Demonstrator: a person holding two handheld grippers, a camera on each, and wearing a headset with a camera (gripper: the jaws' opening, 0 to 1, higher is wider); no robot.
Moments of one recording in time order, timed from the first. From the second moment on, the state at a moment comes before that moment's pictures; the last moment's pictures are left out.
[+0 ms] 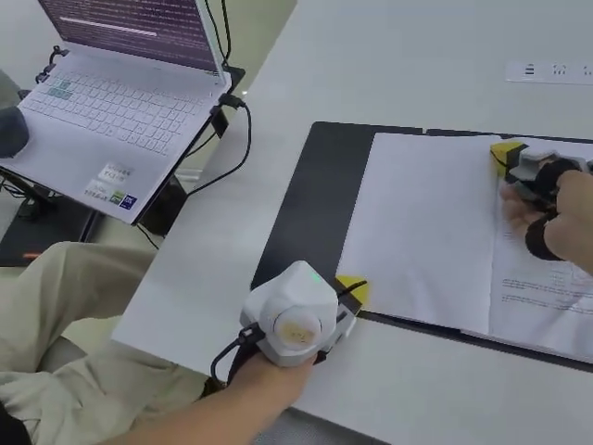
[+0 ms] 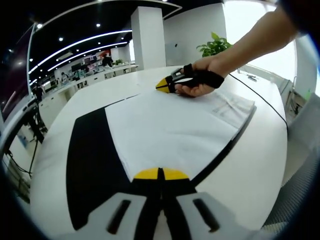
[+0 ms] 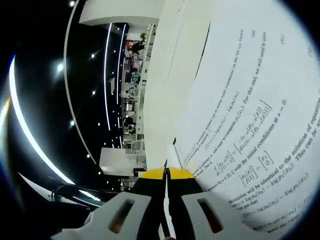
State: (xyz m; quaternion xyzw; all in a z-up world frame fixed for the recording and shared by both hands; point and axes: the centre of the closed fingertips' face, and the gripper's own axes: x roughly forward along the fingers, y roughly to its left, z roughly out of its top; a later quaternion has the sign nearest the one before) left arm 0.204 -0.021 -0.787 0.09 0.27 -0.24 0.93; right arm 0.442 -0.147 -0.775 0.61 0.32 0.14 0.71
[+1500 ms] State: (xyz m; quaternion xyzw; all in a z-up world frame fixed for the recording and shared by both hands) left arm 0.205 -0.020 -0.789 0.09 0.28 -0.24 0.93; right arm 0.351 -0.141 -0.774 0.58 0.39 0.21 0.69
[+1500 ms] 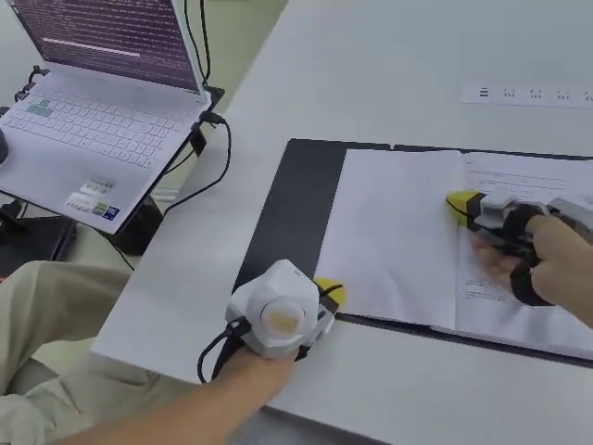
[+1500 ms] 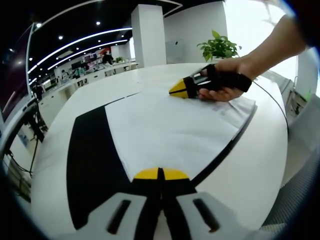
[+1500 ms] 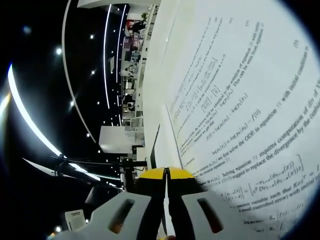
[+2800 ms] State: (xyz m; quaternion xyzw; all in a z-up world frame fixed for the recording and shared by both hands) left arm 0.204 -0.021 -0.787 0.10 0.28 -0.24 0.93; right arm 0.234 -0.135 -0.781 0.54 0.45 0.26 0.66
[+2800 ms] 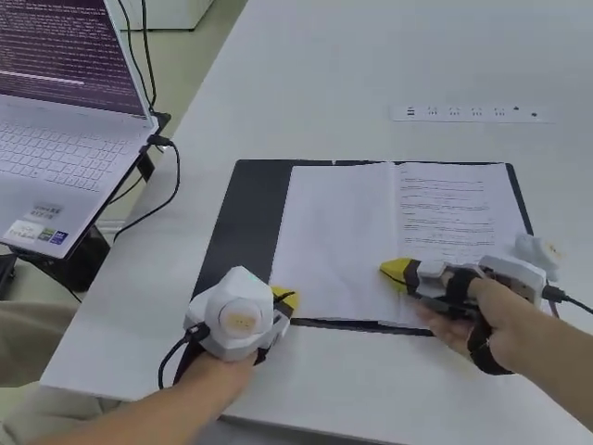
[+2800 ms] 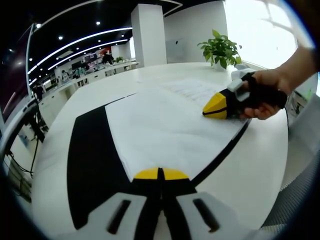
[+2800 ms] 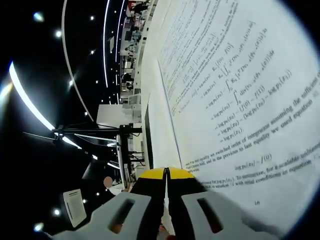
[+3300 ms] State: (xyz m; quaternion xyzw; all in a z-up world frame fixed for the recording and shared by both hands) left arm 0.204 -0.021 -0.788 0.10 0.27 -0.23 0.93; right arm 0.172 -0.138 -0.783 0.55 0.47 0.27 0.63
